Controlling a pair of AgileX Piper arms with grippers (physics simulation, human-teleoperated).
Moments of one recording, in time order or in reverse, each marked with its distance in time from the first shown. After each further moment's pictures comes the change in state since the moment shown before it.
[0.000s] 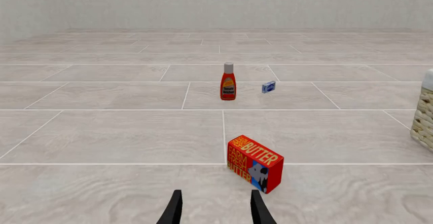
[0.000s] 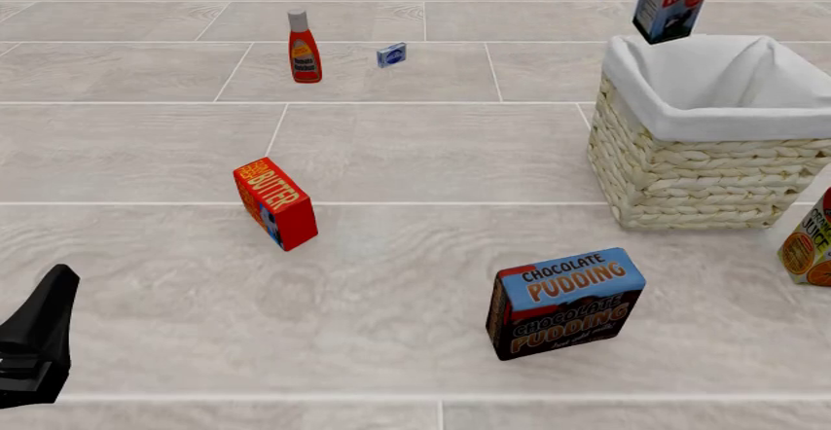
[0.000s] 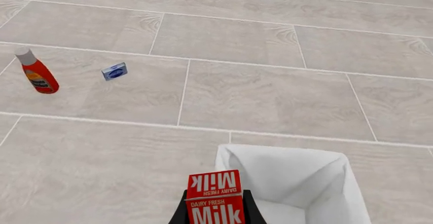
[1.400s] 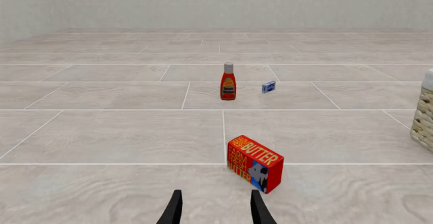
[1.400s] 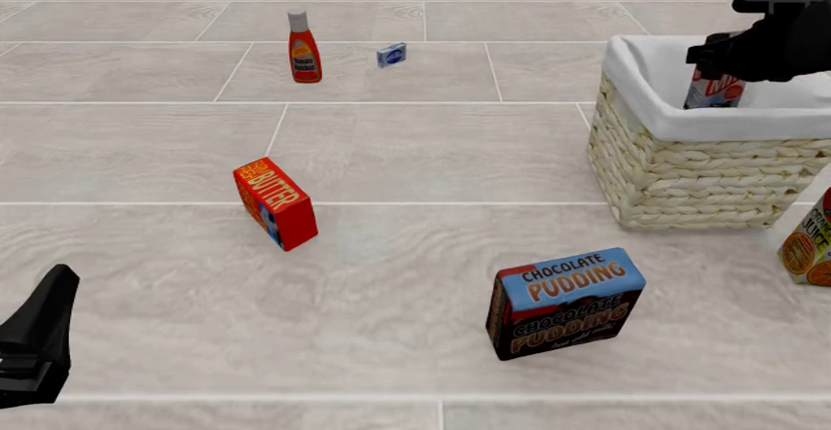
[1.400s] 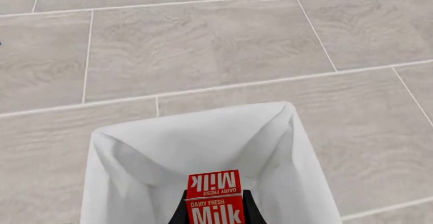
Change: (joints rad) left arm 0.000 0.000 0.000 0.000 0.000; right arm -0.235 0.292 0.015 -0.134 0.013
